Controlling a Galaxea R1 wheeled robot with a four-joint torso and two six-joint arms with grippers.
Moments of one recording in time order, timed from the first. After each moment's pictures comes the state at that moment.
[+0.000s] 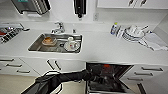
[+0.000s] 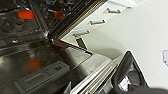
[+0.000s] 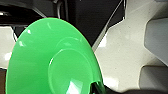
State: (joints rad) left arm 0.38 2.97 -1.78 0.34 0.50 -0.53; right arm -1.49 2.89 -2.63 0.06 0.11 -0.14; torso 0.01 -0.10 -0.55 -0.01
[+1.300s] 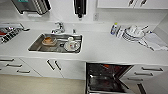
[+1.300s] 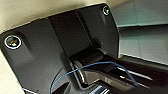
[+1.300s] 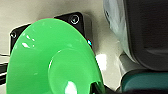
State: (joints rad) left arm 1.06 2.64 -1.89 0.69 0.43 -0.48; right arm -1.41 2.21 -1.88 0.06 0.29 -0.03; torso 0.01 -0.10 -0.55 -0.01
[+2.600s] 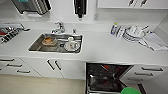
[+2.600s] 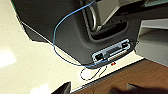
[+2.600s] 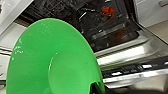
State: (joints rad) left arm 1.38 2.93 -2.56 0.78 0.11 -0.47; right arm -0.95 1.85 -1.34 0.06 0.30 0.19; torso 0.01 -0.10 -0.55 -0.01
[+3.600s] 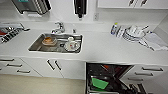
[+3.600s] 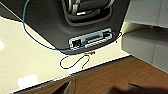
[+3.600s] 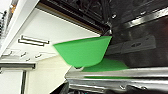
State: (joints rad) left arm 1.48 3.10 -2.70 0.73 0.08 -0.50; right arm -0.69 2.18 -1.47 0.06 -0.02 0.31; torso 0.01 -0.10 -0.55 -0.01
